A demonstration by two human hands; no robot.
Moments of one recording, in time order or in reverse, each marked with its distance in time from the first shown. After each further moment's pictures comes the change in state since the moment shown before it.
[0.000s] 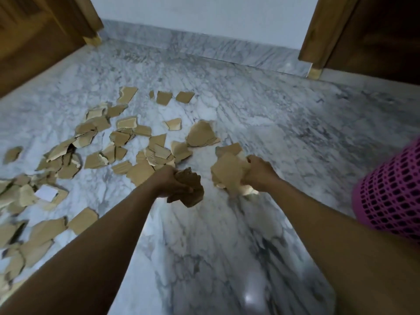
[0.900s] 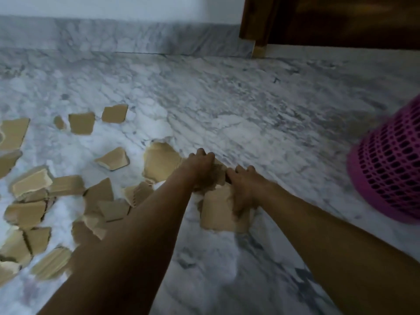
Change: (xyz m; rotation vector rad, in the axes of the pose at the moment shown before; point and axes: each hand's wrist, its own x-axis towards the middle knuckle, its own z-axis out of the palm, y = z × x) left_hand 0.237 0.102 0.037 0.639 -0.138 0.572; right_hand 0.095 -0.008 0.022 -0.524 -0.200 0.217
